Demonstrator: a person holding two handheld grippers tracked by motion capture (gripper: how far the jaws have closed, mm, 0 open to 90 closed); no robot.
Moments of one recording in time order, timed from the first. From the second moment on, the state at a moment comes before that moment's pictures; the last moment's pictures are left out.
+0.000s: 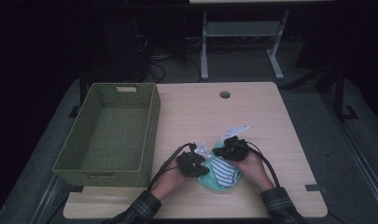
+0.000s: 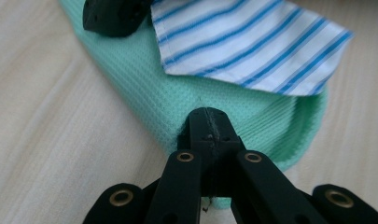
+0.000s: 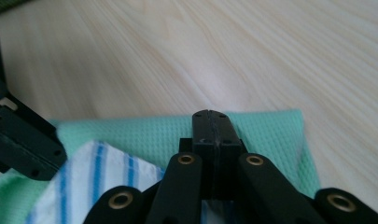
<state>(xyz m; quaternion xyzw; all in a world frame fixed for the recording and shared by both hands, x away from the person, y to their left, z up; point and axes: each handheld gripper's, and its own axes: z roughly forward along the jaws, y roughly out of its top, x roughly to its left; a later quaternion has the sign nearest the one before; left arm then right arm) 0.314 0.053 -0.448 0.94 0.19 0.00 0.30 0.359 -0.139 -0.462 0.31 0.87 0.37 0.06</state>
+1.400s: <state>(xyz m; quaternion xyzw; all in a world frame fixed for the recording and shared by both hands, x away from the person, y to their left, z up) 0.341 0.070 -0.450 0.93 0.24 0.04 0.27 0.359 -0.201 -0.463 0.36 0.87 0.33 0.09</state>
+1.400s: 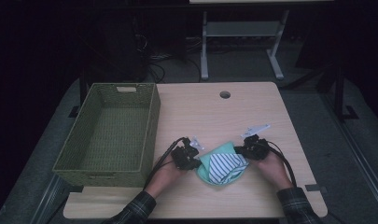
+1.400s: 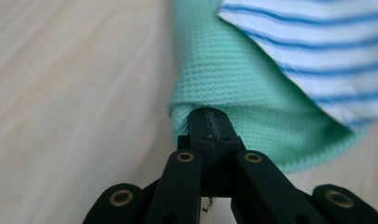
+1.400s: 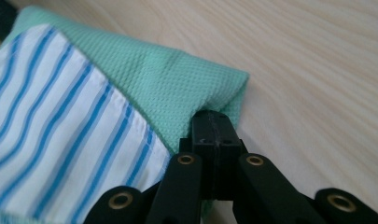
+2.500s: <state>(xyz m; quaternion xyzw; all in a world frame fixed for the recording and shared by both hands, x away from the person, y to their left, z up) 0.356 0.081 -0.432 0.90 0.28 0.03 0.33 0.329 -0.245 -0.441 0.38 0.85 0.36 0.11</state>
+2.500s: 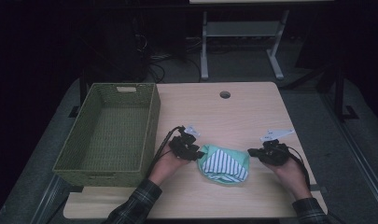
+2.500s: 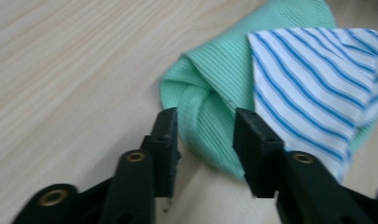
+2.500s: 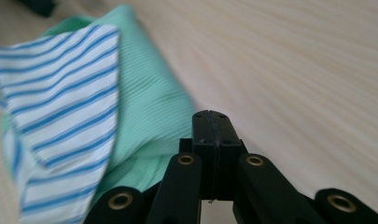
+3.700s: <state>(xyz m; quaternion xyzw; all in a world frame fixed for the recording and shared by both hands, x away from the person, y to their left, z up) 0.305 0.090 -0.431 0.91 0.26 0.03 0.33 0.304 -0.228 -0.463 0.33 0.87 0.35 0.05</state>
